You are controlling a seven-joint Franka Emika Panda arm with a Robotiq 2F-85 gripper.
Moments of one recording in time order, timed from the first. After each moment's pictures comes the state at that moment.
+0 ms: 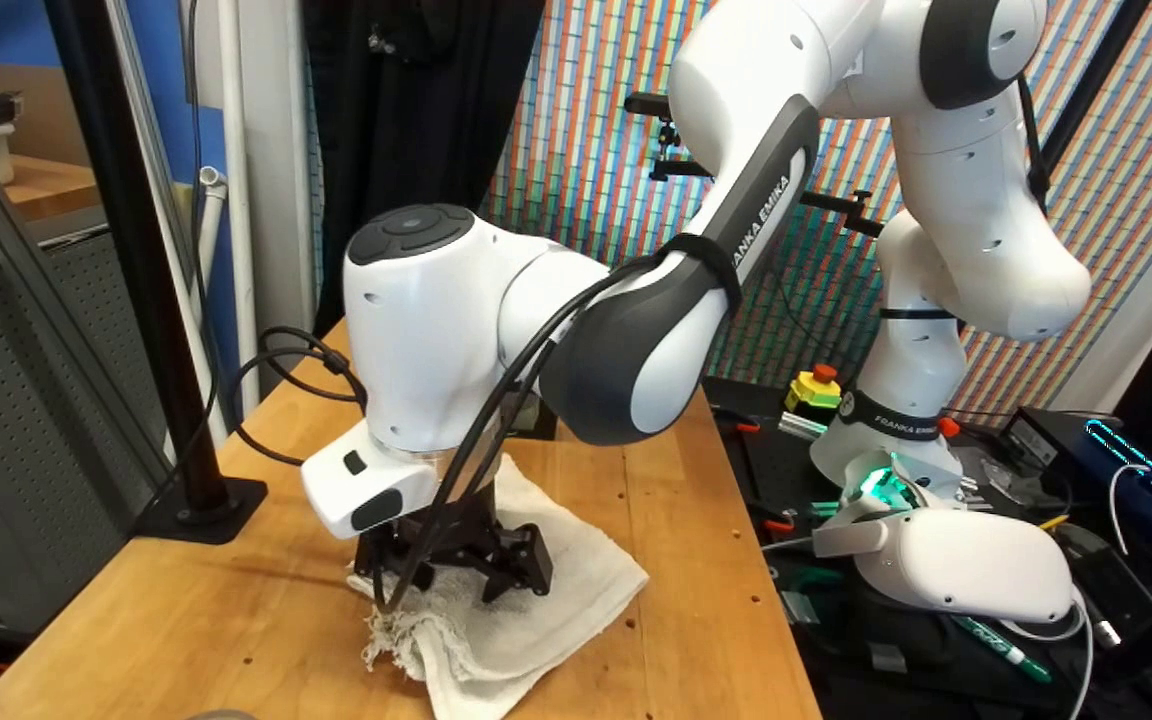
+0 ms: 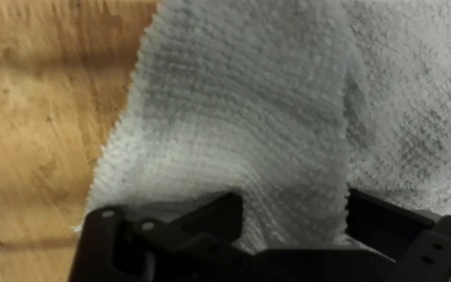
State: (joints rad) arm 0.35 0.67 0.36 -1.68 -0.26 2.22 -0.82
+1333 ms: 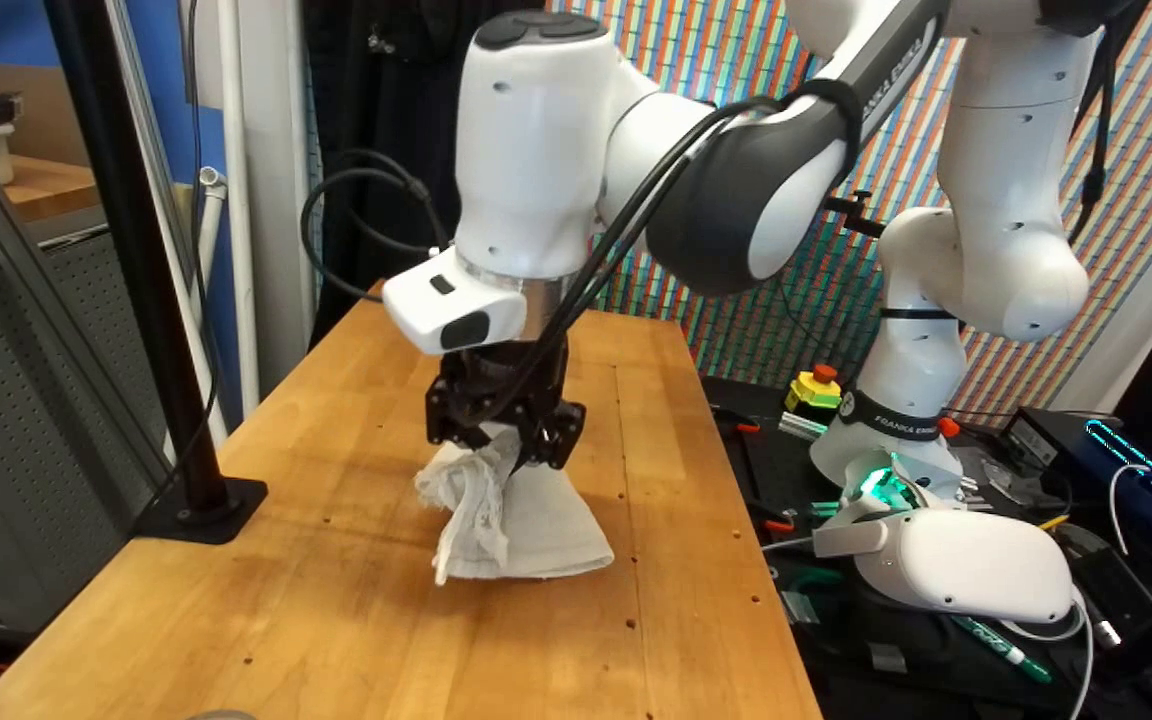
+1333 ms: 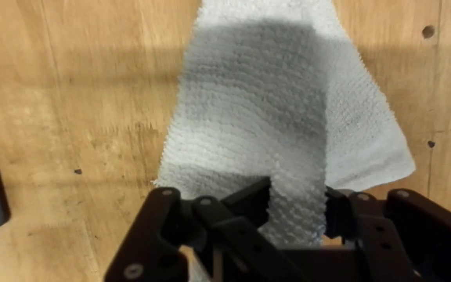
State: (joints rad) arm 0.30 0.31 0.34 -1.95 -0.27 2.20 -0.81
